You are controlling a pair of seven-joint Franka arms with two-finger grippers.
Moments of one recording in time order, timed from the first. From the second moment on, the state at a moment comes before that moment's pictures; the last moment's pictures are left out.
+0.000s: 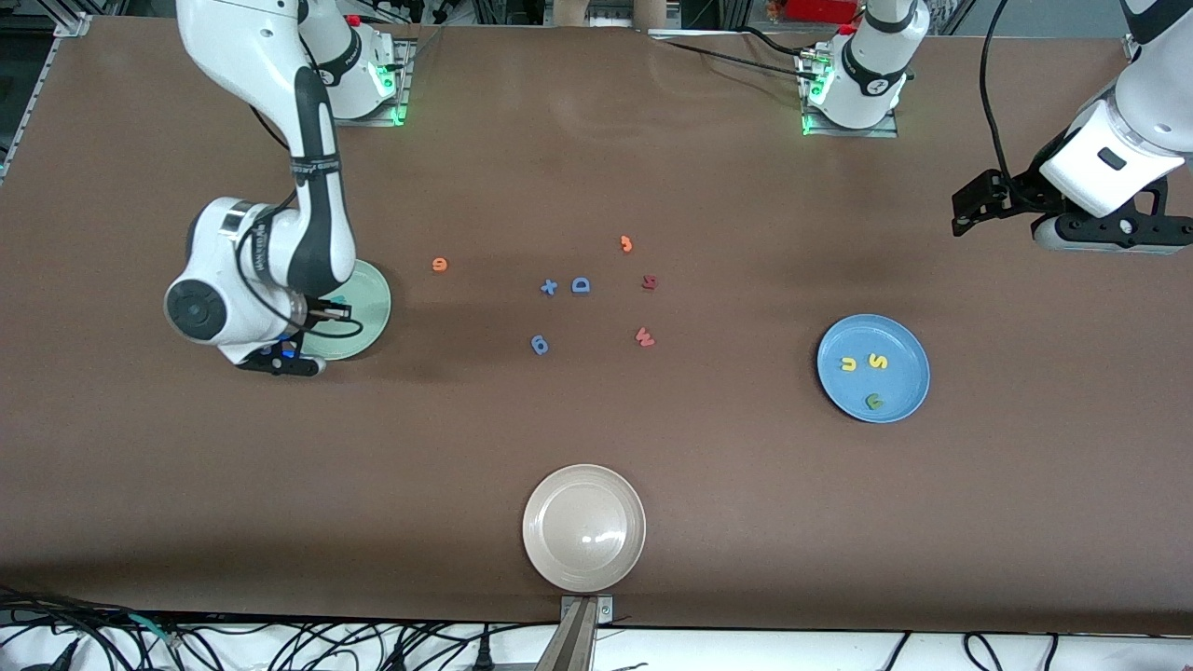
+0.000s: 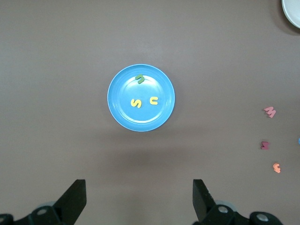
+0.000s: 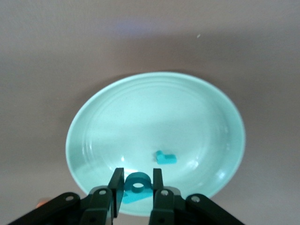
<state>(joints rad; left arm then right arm) 0.00 -0.05 -0.09 -1.72 -0.02 1.63 -0.07 0.93 0.58 -0.84 -1.99 0.45 2.03 -0.08</state>
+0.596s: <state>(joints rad) 0.00 -0.05 -0.09 -1.72 -0.02 1.63 -0.07 0.98 0.56 -0.79 -2.12 0.49 2.19 -0.09</state>
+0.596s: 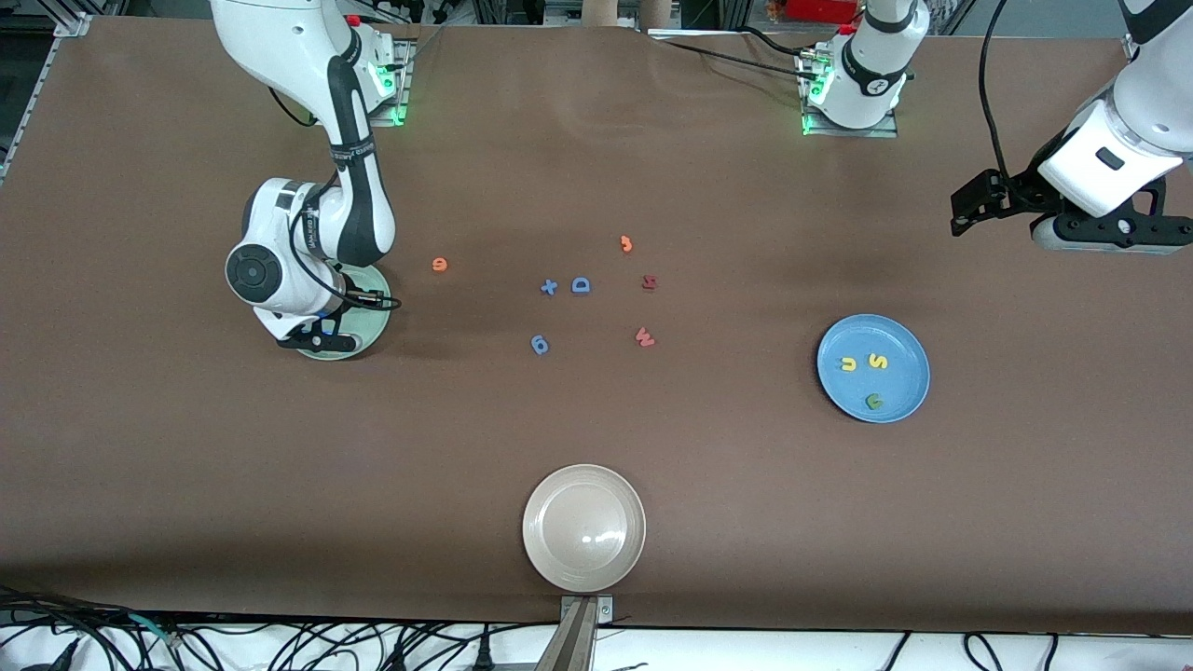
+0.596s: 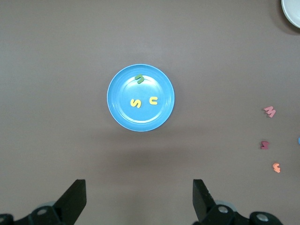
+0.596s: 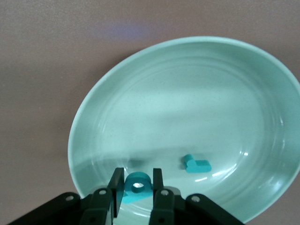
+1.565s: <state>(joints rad) 0.00 -0.05 -0.09 -1.72 -0.02 1.63 -0.07 0.98 0.52 -0.95 -1.88 0.50 1.83 -0.09</state>
